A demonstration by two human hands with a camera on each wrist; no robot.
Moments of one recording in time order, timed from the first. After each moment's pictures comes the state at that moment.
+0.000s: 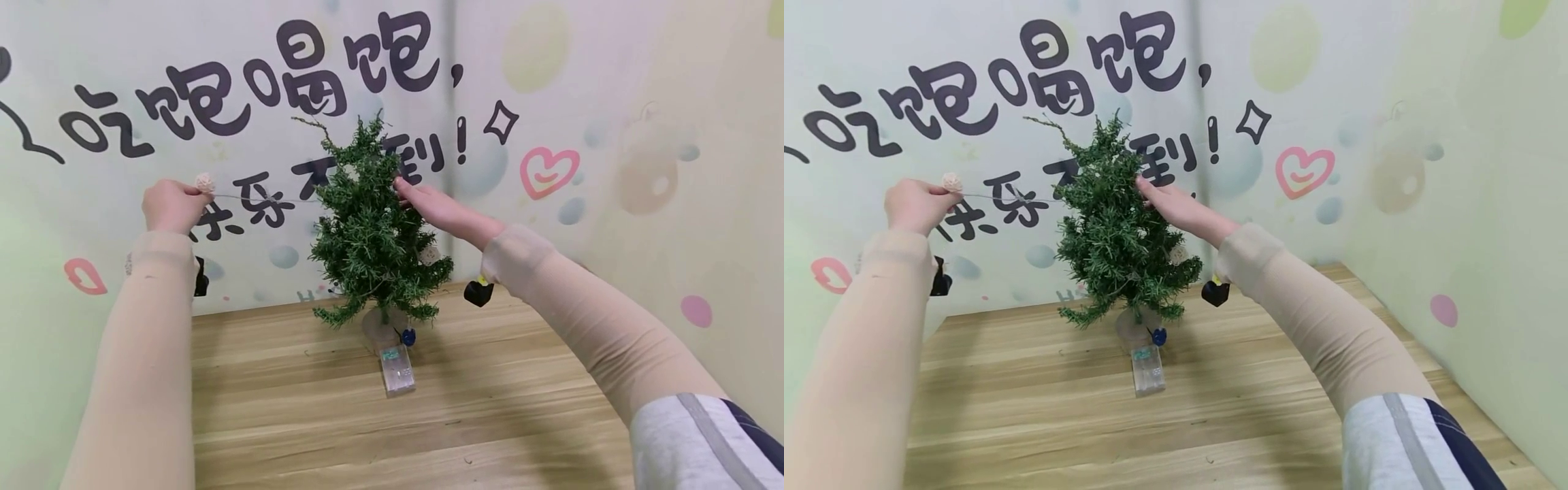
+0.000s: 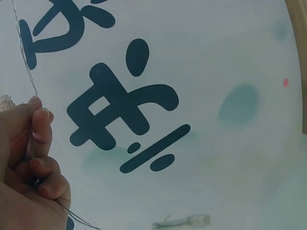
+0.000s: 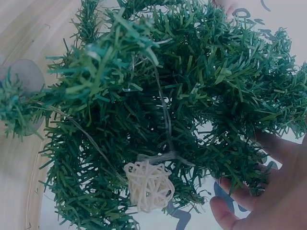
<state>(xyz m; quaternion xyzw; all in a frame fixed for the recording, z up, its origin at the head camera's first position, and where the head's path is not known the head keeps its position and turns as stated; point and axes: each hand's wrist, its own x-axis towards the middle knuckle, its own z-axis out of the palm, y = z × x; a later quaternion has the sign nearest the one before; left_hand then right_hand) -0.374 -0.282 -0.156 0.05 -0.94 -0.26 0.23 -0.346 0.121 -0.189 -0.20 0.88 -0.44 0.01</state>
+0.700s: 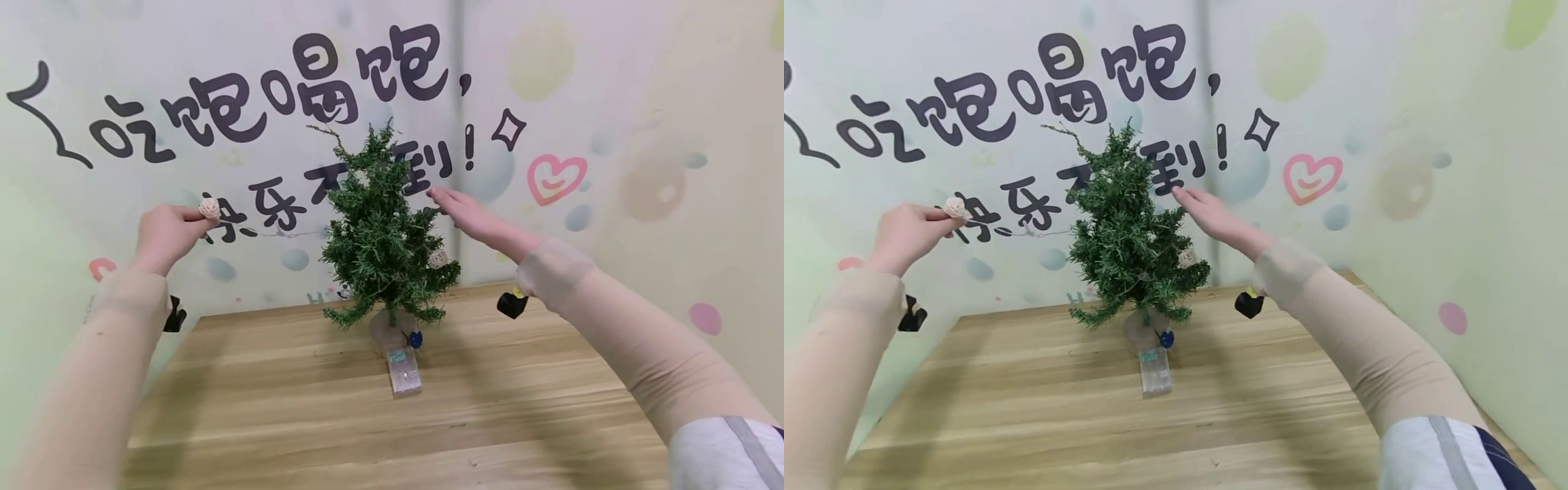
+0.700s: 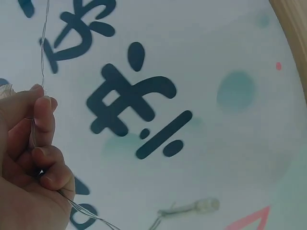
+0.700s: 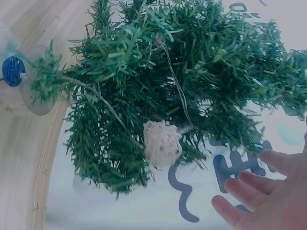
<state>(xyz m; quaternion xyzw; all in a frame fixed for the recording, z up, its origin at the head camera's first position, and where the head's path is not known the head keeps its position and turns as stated) -0.323 -0.303 -0.165 -0.04 -0.95 -0.22 0.22 -0.328 0.153 -0.198 -0.20 0.86 -0.46 -0.02</state>
